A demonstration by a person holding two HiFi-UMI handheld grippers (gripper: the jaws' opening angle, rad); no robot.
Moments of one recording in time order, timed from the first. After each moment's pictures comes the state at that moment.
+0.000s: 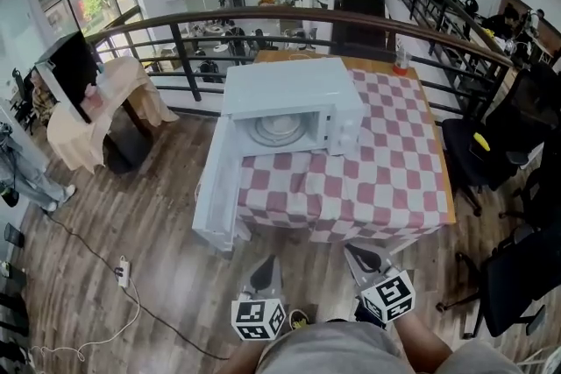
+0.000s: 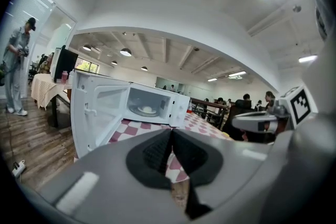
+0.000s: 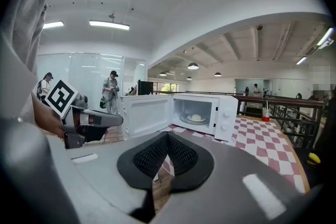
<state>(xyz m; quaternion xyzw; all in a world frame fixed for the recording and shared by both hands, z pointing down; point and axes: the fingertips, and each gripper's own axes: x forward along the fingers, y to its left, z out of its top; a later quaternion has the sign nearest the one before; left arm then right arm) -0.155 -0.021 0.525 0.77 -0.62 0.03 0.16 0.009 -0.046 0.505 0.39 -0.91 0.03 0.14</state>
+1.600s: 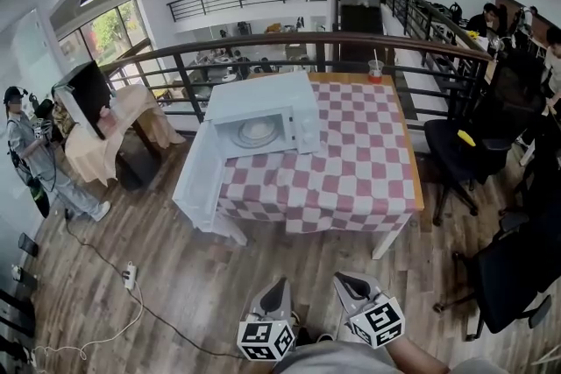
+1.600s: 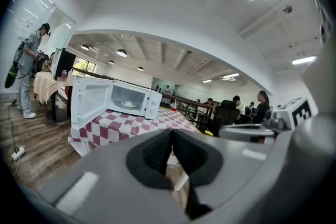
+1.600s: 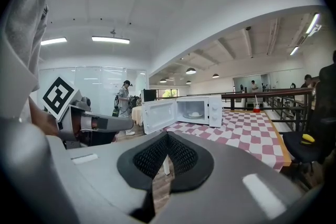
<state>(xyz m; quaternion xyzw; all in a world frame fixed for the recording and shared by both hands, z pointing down) 0.025 0.143 0.496 0.78 -0.61 0.02 0.16 0.142 0.131 0.495 0.38 -0.92 0.07 0.09</state>
